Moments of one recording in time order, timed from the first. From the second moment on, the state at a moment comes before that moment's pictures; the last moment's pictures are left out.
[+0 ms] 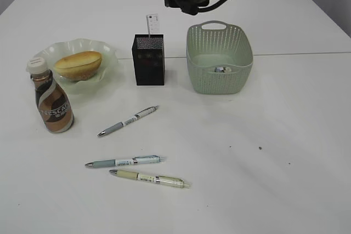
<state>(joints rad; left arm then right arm) -0.20 0.87 -0.76 0.08 1.15 -0.23 0.43 2.17 -1.99 -0.05 0.45 0.19</state>
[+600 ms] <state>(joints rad) -0.20 0.87 -0.76 0.00 1.19 -0.12 0.44 2.04 -1.99 0.14 1.23 0.18</state>
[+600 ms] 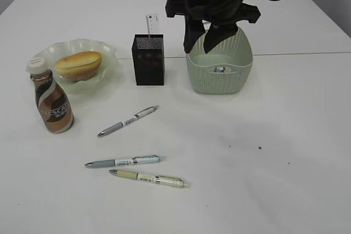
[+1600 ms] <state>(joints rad) -0.40 1.33 -1.14 -0.08 1.22 0.13 0.44 1.86 -1.75 0.26 1.24 0.15</state>
